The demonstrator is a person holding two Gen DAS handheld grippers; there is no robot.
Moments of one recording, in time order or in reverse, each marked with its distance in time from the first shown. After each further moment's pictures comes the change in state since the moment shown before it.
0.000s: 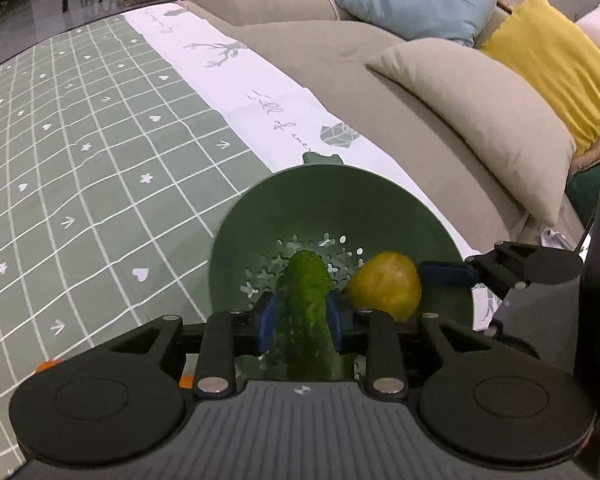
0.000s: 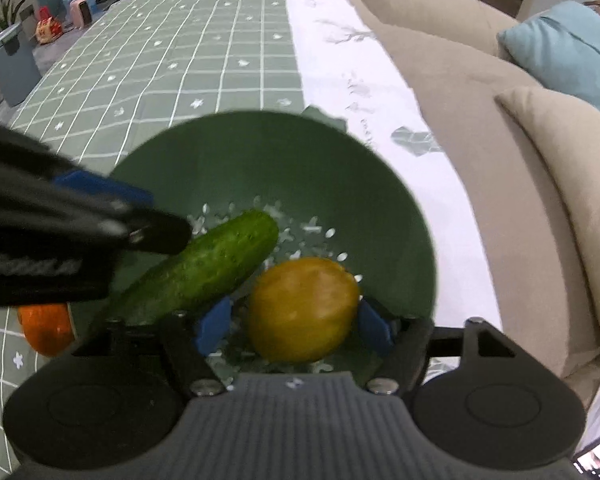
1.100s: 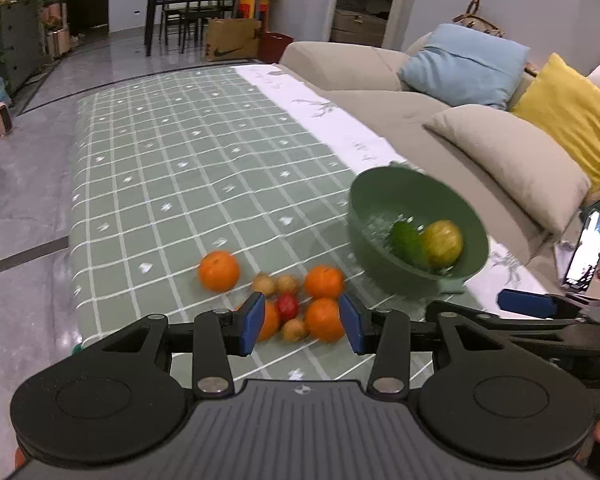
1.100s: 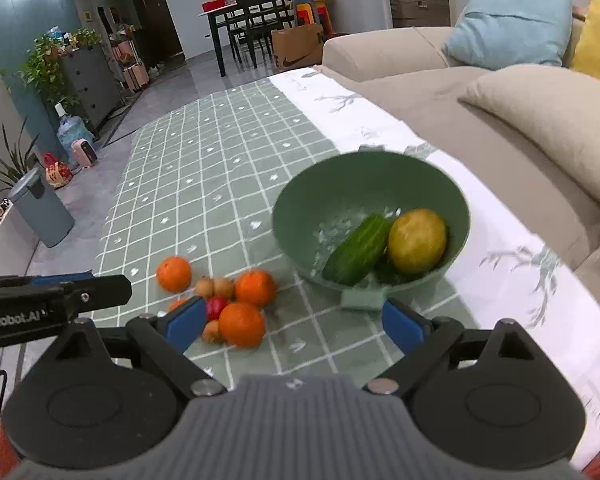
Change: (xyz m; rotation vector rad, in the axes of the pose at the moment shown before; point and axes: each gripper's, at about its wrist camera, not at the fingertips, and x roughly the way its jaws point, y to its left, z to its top) left arm -0.140 0.048 -0.132 -0.081 -0.228 0.173; right arm -0.122 0.093 -0.091 0.344 -0.264 0.119
